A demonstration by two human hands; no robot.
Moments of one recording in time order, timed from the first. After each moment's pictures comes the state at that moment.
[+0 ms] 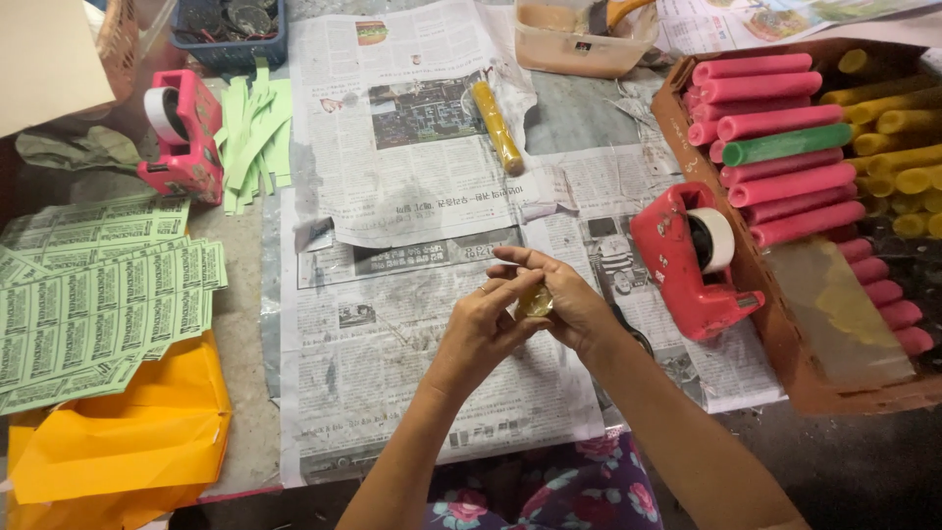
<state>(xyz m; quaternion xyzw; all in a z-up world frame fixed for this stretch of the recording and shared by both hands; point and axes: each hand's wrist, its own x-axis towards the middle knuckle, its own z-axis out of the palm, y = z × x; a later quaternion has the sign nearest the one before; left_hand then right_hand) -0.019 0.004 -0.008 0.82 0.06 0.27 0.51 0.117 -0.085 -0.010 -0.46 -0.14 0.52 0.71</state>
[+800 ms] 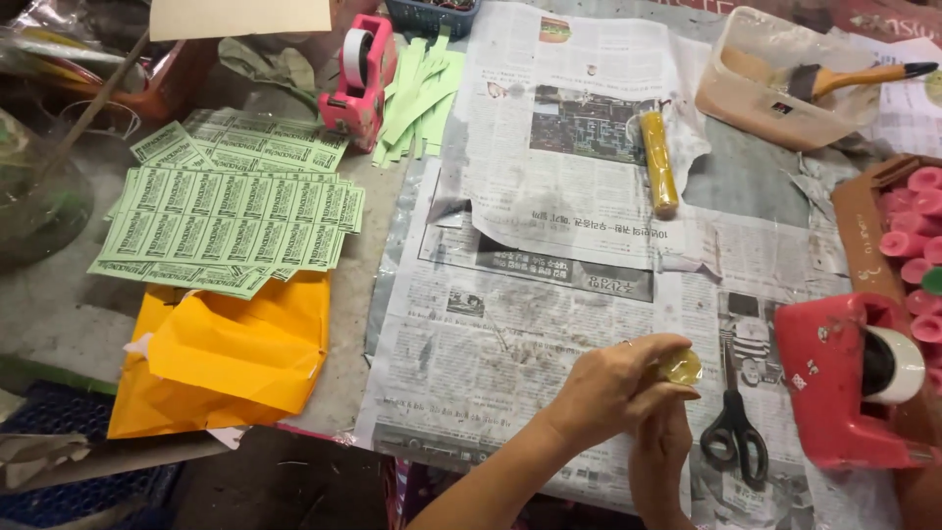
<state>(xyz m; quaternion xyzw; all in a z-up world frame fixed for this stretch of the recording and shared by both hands) -0.027 -0.015 -0.008 0.83 0.08 0.27 0.48 0.028 -0.133 -0.084 -0.68 -0.25 0.15 0.67</state>
